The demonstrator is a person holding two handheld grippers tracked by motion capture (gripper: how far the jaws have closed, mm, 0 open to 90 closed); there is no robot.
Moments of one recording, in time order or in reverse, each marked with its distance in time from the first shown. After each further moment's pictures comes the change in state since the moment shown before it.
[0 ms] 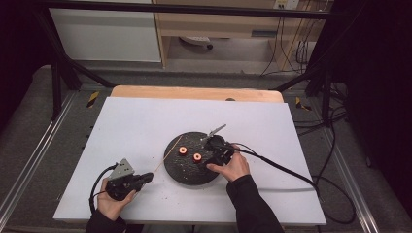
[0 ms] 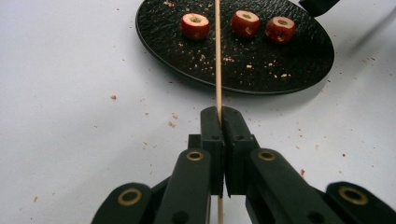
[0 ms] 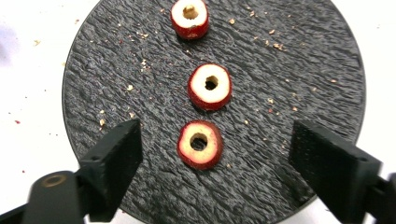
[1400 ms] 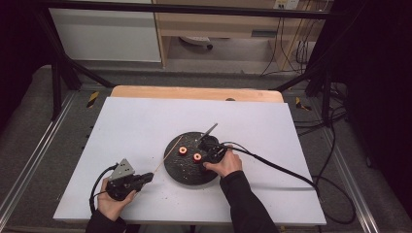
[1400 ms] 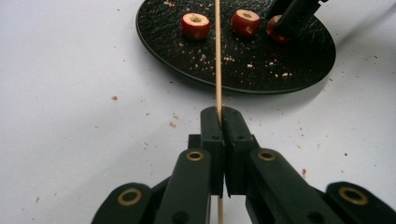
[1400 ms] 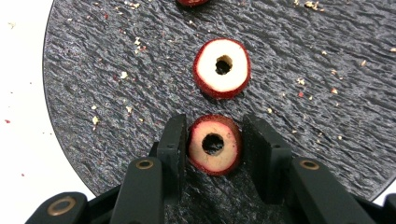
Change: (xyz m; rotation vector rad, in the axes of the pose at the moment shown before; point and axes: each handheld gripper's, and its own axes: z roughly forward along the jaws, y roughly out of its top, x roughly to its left) left arm -0.001 0.000 0.000 0.004 0.007 0.011; right arm 0.000 0.010 0.025 0.161 0.038 0.075
